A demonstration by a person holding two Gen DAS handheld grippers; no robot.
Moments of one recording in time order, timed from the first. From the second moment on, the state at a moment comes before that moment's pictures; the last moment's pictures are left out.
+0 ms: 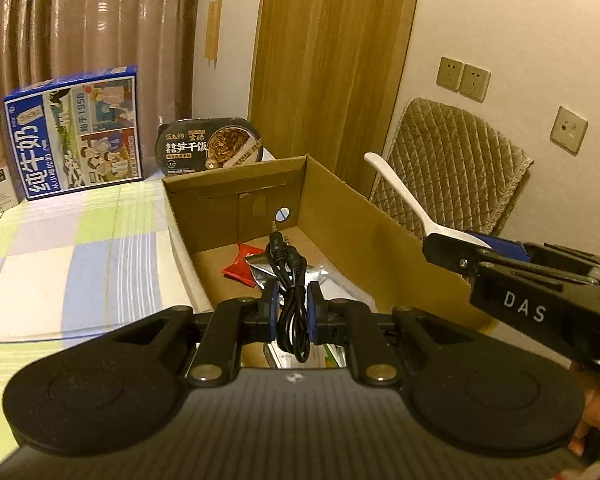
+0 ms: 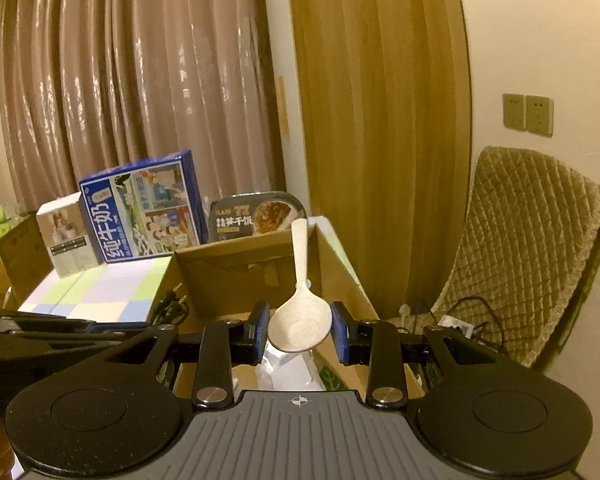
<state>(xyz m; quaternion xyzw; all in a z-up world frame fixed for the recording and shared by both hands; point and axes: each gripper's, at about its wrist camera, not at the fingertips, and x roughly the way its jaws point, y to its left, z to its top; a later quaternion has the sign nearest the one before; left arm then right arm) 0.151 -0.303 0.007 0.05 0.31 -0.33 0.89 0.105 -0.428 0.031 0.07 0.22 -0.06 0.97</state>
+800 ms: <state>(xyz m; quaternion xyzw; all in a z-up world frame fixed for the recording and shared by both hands) 0.193 -0.313 -0.016 0.05 0.31 -0.33 0.89 0.141 -0.431 0.014 0.05 0.24 -0.06 0.97</state>
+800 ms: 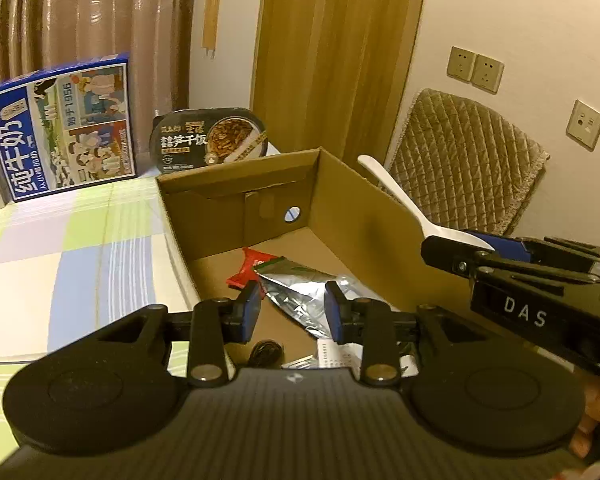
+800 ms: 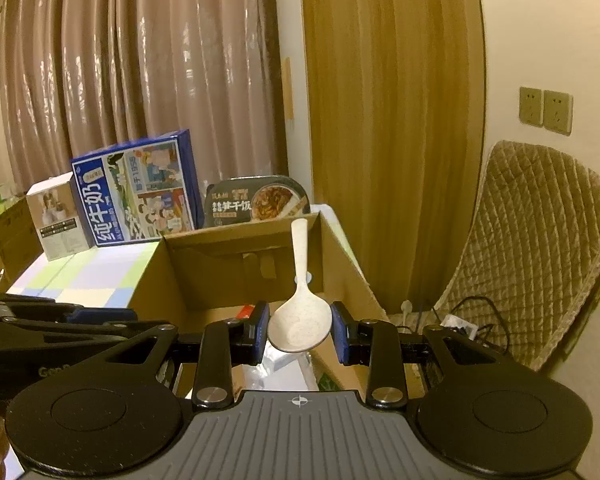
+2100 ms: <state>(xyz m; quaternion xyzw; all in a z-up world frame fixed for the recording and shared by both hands) 0.177 -0.268 -0.005 0.03 0.31 -0.30 0.90 0.128 -0.428 0.027 0.09 0.24 -0.06 0.96</state>
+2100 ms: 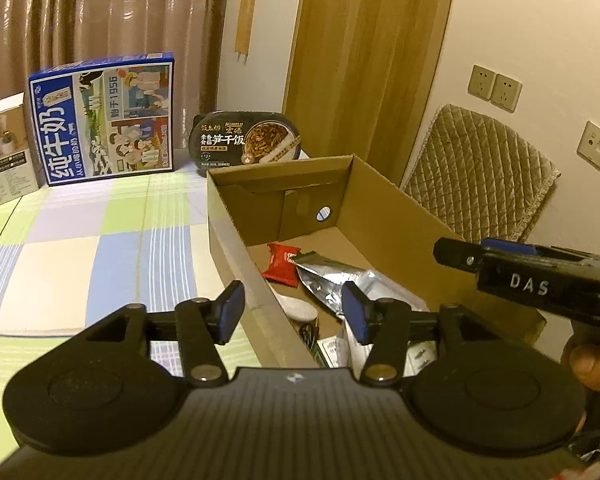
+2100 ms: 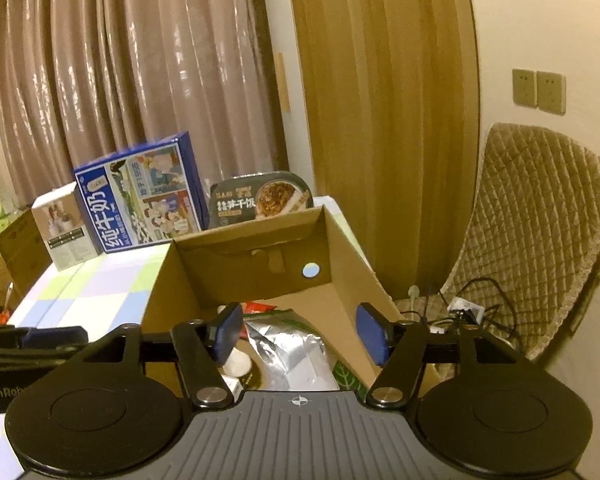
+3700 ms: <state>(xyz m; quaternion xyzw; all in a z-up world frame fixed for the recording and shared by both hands) -0.020 -0.211 0.052 0.00 0.33 -0.25 0.91 -0.090 -0.398 0.084 0.08 0.30 -0.08 0.95</state>
